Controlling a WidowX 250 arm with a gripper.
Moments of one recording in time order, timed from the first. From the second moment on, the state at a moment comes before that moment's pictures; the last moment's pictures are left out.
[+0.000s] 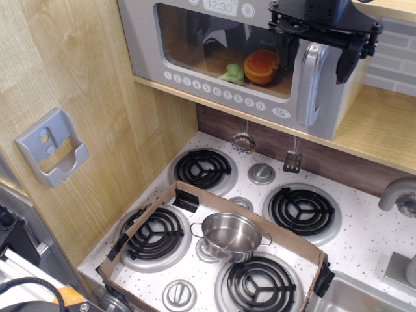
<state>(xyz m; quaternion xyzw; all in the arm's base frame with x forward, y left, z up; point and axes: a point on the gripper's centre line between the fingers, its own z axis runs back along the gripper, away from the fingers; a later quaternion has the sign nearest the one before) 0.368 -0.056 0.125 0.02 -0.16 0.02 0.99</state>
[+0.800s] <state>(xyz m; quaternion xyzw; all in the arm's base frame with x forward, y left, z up) 0.378 -0.054 0.123 0.03 -0.17 0.02 0.98</state>
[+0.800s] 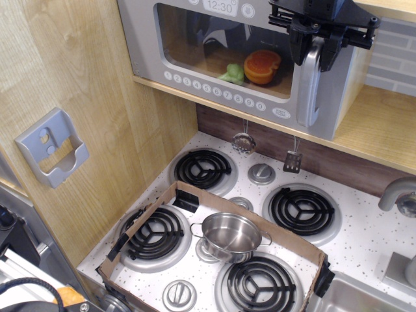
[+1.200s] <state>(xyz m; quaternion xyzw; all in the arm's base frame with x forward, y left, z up) 0.355 -0.045 0.121 0.03 -0.15 0.03 0.99</state>
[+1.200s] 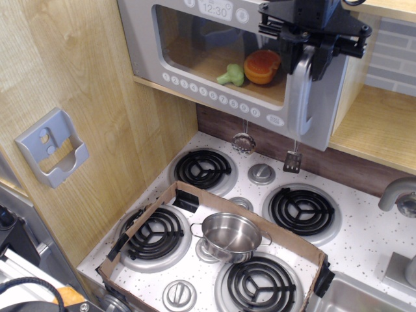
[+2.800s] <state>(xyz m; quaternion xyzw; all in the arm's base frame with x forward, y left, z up) 0.277 -0.131 0.127 0.00 -0.11 0.00 0.99</state>
